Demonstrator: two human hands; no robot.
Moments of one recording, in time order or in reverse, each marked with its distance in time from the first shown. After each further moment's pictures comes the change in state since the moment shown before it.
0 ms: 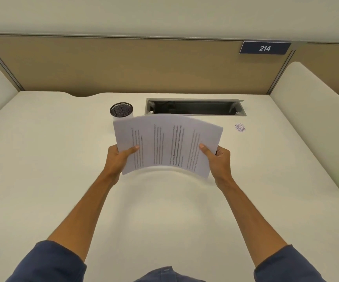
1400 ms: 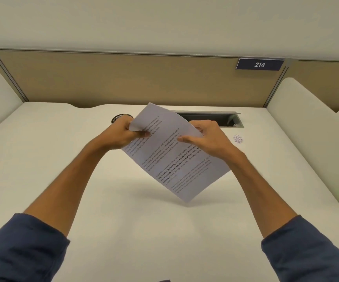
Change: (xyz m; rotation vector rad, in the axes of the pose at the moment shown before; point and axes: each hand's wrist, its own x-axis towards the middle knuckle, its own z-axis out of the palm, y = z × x) left_hand 0.039 0.113 0.000 0.641 -0.457 0.389; right_hand 0.038 -0.107 0.017 -0.682 -0.464 -0.378
